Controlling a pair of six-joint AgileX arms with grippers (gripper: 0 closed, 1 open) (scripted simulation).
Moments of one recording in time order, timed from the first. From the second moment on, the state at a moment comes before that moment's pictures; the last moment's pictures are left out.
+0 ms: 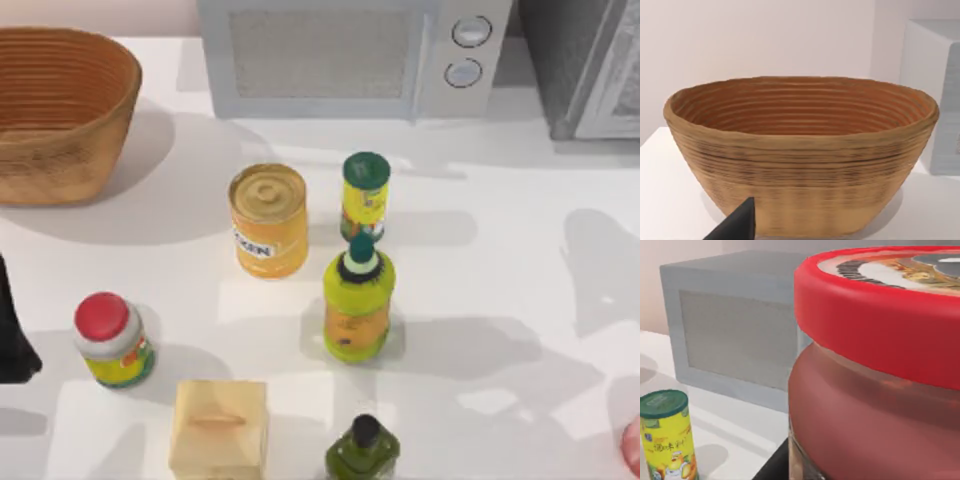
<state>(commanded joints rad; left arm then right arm) 0.00 0.00 0.00 0.00 0.00 0.00 -0.20 1.28 0.14 1.15 -0.67 0.02</state>
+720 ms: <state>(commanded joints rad) 0.00 0.00 0.00 0.00 0.00 0.00 -0.32 2.03 0.23 1.83 -1.06 0.03</state>
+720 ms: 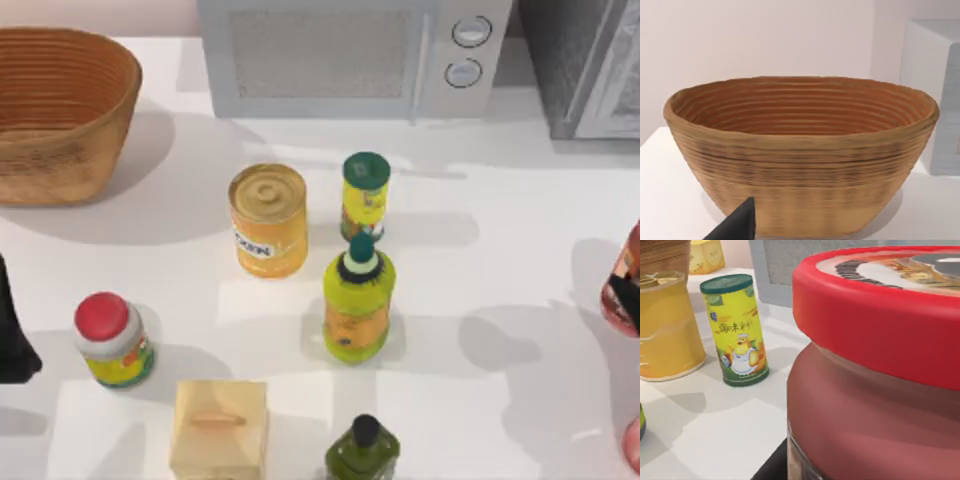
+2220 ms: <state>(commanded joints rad) 0.00 0.00 0.00 0.00 0.00 0.00 -0.11 2.22 0.38 1.85 -0.84 0.02</state>
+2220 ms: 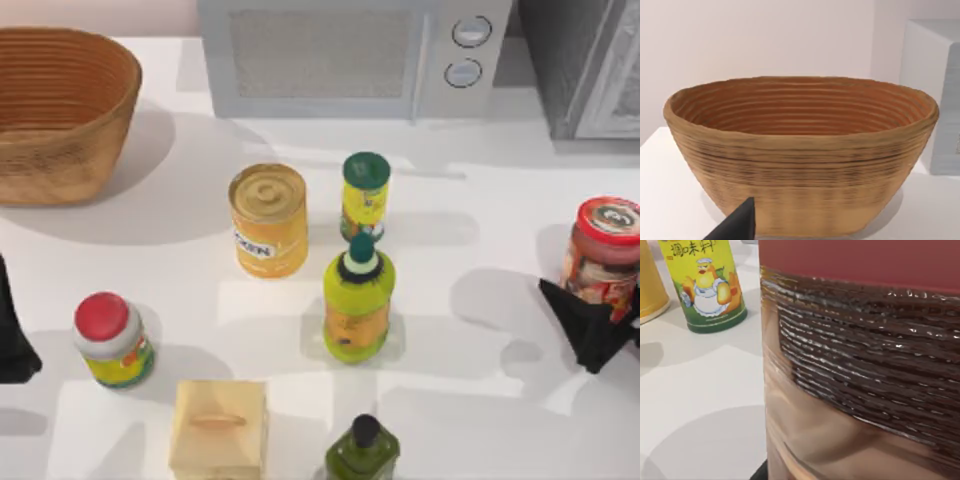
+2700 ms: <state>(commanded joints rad) 0.00 0.00 0.00 0.00 0.00 0.00 -0.11 2.22 0.38 1.85 -0.84 0.02</state>
